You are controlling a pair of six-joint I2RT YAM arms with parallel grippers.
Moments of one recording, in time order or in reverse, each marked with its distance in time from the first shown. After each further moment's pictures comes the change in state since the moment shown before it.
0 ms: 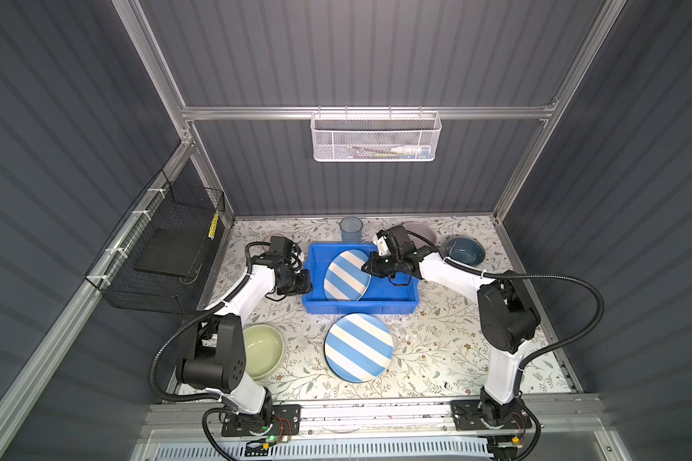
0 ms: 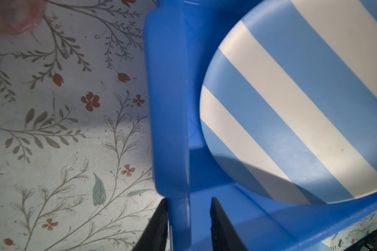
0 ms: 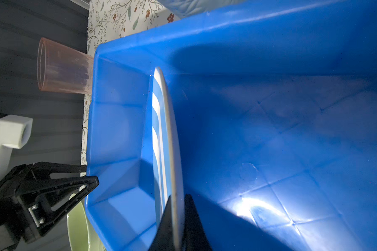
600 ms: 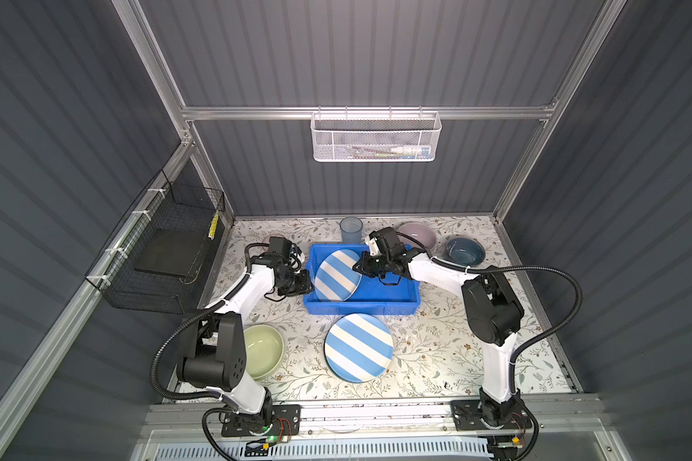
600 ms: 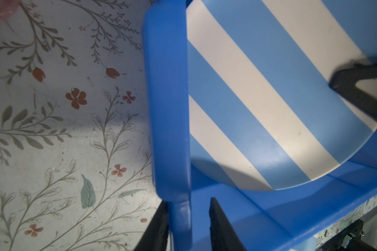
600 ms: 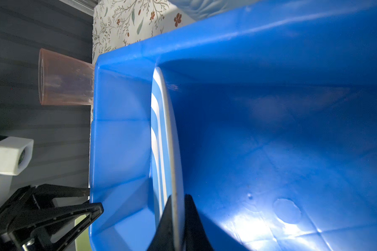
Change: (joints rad) left arm 0.007 0.010 0.000 -0.001 0.052 0.000; right arm 0.032 0.099 0.062 0.066 0.018 0.070
